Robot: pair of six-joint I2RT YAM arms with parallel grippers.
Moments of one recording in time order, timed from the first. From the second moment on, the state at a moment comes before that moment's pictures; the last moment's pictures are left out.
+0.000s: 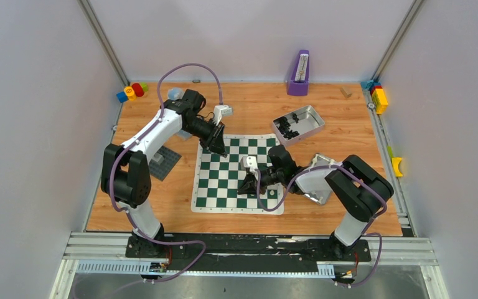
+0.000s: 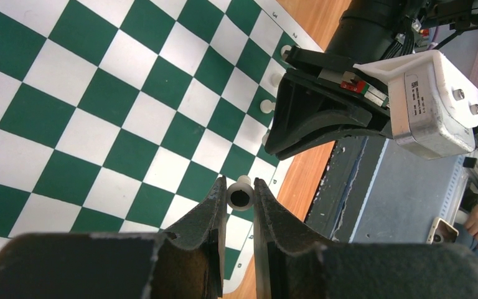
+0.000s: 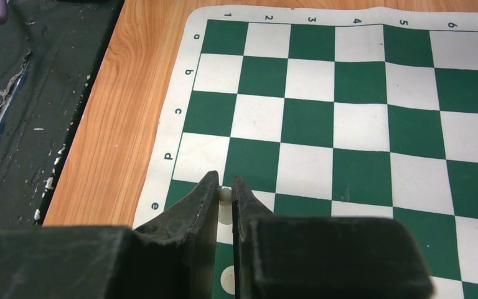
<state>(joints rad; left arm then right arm) -0.35 1.75 1.44 -0.95 0.87 0.40 0.71 1.70 0.63 0.54 -0.93 -0.38</state>
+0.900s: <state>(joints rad) -0.35 1.75 1.44 -0.94 0.86 0.40 0.71 1.76 0.63 0.60 -0.92 -0.37</state>
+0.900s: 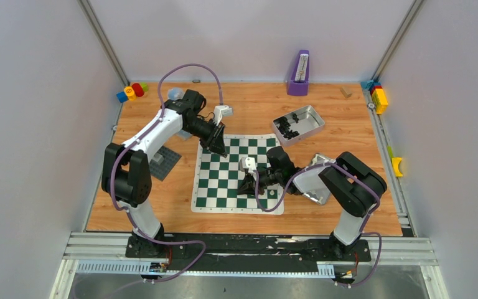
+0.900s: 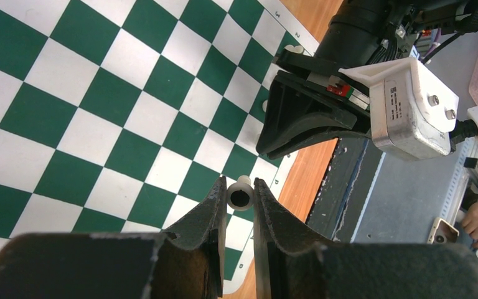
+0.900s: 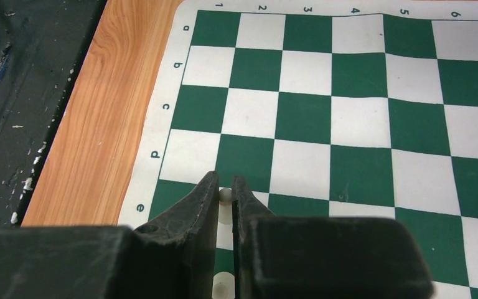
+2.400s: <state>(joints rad) -0.35 1.76 1.44 -0.85 1.11 0.23 0.54 1.44 0.90 0.16 -0.89 -0.32</state>
